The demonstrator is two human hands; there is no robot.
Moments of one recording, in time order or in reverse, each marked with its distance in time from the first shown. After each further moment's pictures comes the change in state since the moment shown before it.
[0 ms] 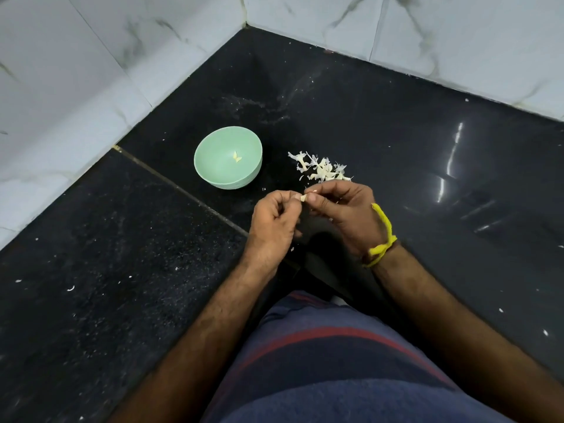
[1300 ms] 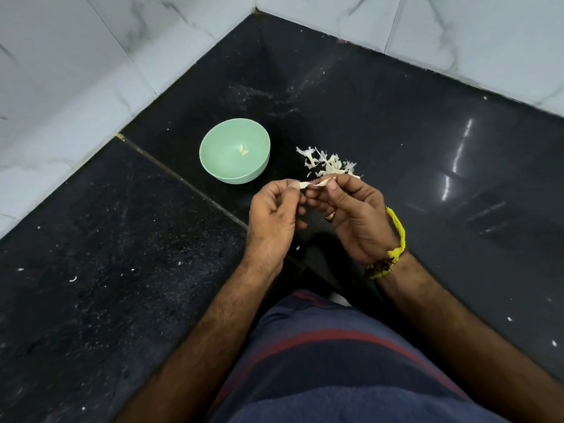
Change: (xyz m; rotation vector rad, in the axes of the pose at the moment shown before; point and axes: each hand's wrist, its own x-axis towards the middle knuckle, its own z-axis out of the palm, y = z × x) left_hand 0.003 0.010 -0.004 -0.141 0.096 -0.018; right_hand 0.001 0.001 0.008 0.323 -0.032 0.021
